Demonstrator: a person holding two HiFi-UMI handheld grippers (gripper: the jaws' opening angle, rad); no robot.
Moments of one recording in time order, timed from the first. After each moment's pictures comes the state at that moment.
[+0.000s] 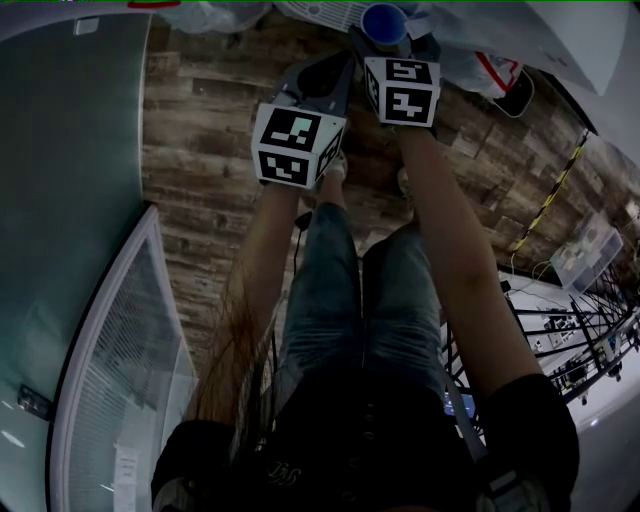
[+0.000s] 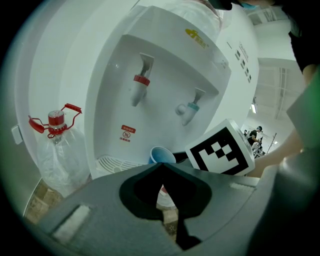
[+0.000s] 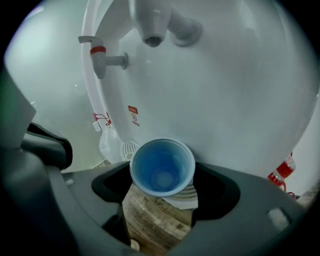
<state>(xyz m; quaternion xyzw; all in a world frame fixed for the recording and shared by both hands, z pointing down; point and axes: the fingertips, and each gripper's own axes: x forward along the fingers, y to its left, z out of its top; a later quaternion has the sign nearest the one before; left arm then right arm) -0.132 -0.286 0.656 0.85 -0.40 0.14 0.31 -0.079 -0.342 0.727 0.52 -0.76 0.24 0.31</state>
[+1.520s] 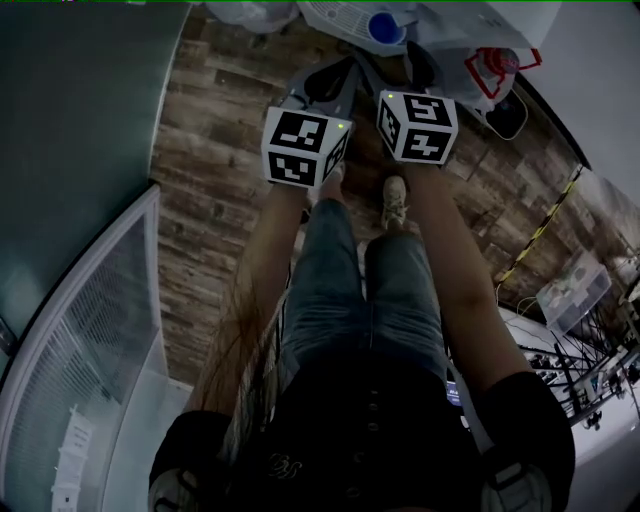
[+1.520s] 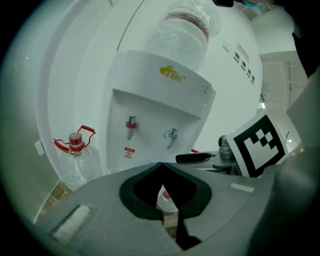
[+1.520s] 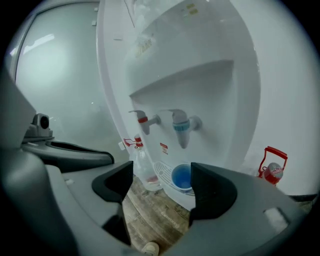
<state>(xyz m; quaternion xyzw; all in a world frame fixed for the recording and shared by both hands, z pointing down) -0.136 -0.257 0.576 0.83 -0.47 0.14 0.28 -0.091 -0.291 0.611 0.48 -0.82 0.25 0.22</state>
